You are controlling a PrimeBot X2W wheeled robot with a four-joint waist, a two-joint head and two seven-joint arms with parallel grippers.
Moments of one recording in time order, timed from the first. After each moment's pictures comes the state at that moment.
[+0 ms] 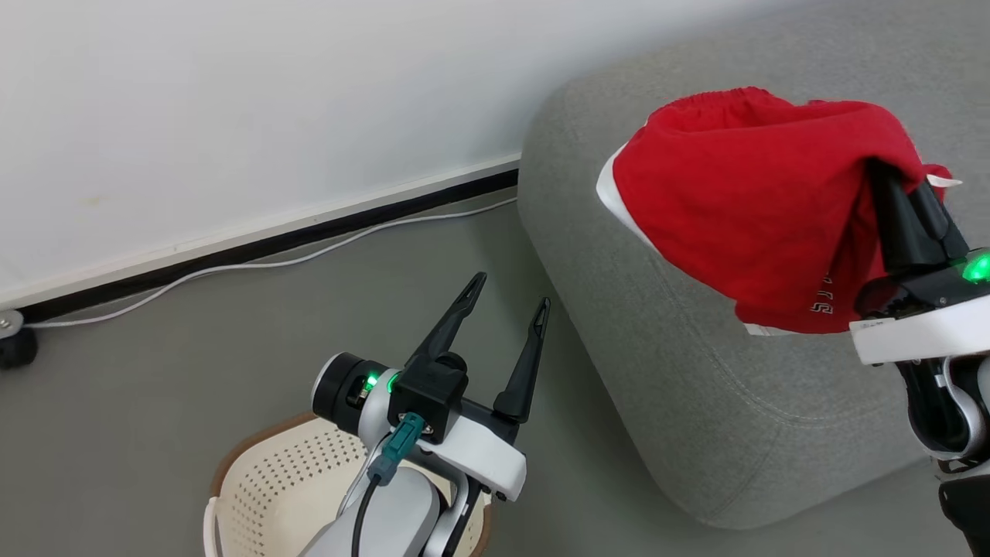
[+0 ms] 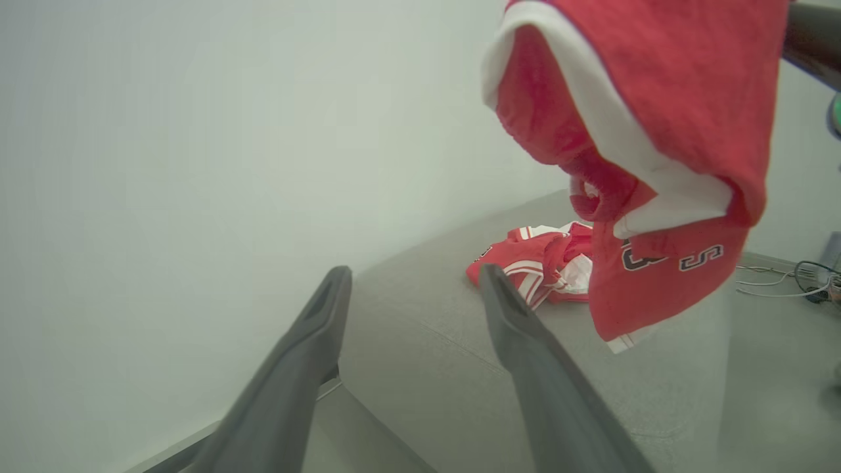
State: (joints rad) left arm -0.37 0.05 -0.66 0.25 -0.31 0.19 -0.26; right arm -0.43 -0.37 0.25 0.09 0.63 0.13 -0.26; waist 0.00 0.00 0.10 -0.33
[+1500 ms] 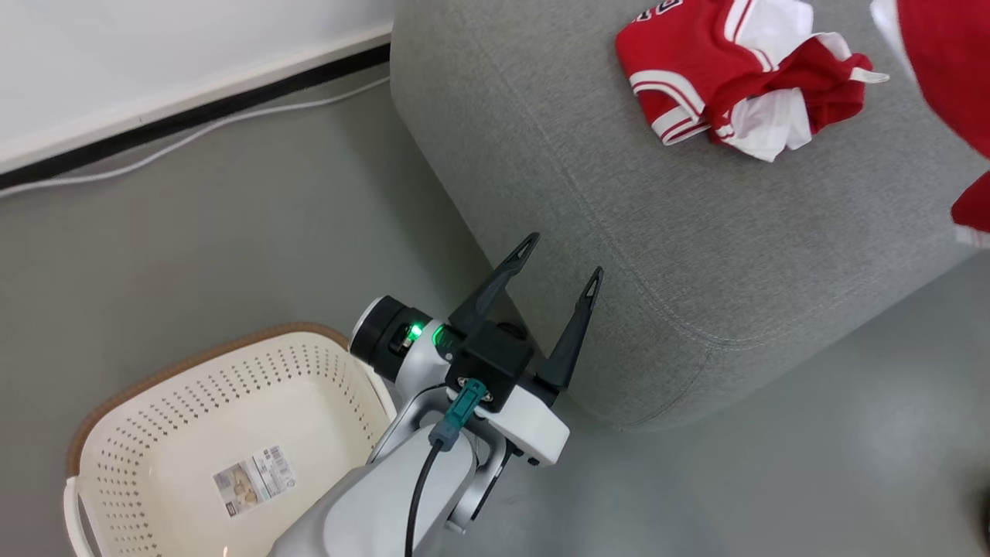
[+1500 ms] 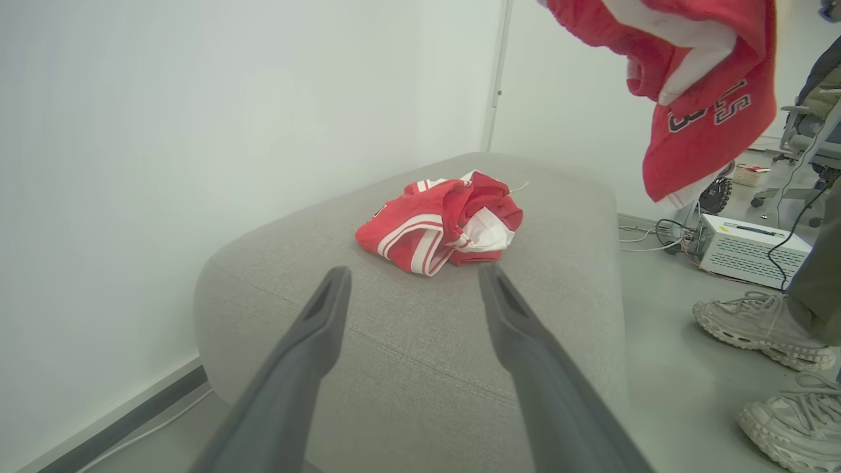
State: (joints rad) left arm -0.53 0.05 -0.80 0.33 -0.31 0.22 -0.26; right arm -0.56 -0.46 -0.09 0.24 0.60 0.13 -0.26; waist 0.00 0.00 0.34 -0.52
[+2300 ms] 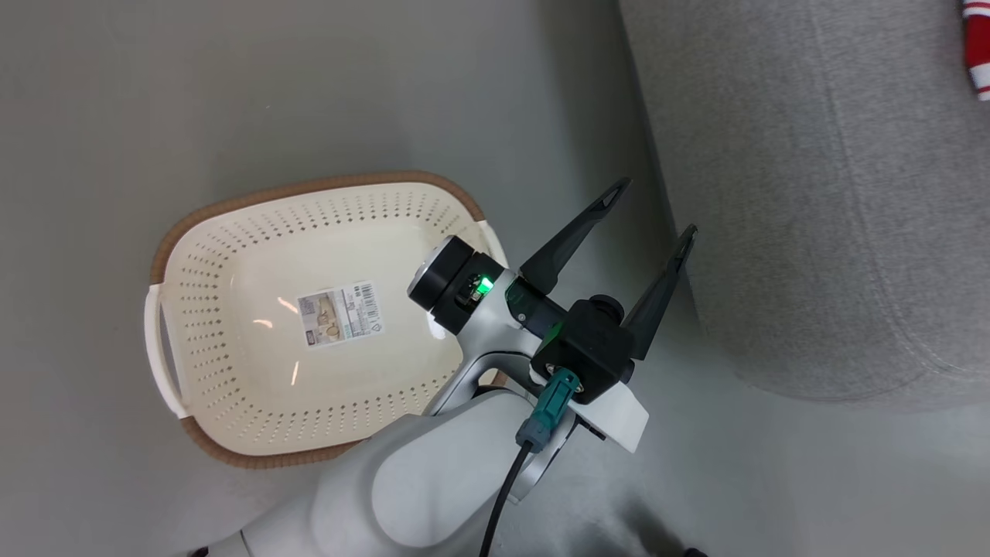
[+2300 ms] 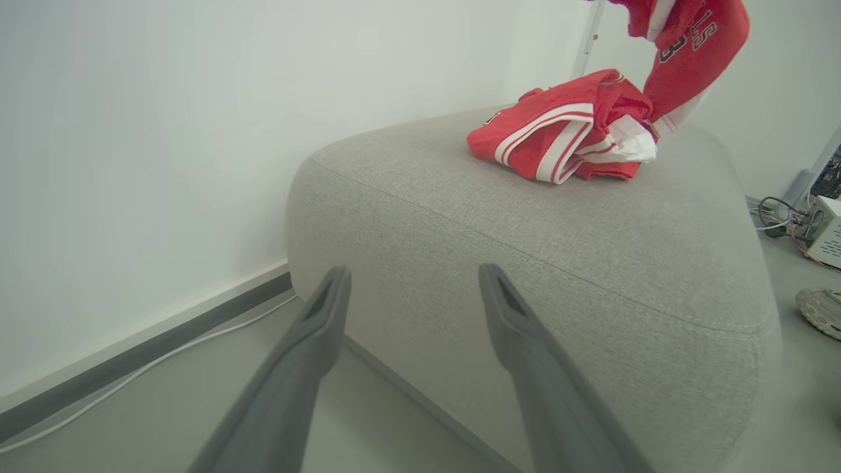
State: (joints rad) left arm -0.78 0.06 -1.06 0.30 -0.37 0.38 -0.26; right arm -0.97 -0.74 -0.18 0.70 0.57 0.13 -0.26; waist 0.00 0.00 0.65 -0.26
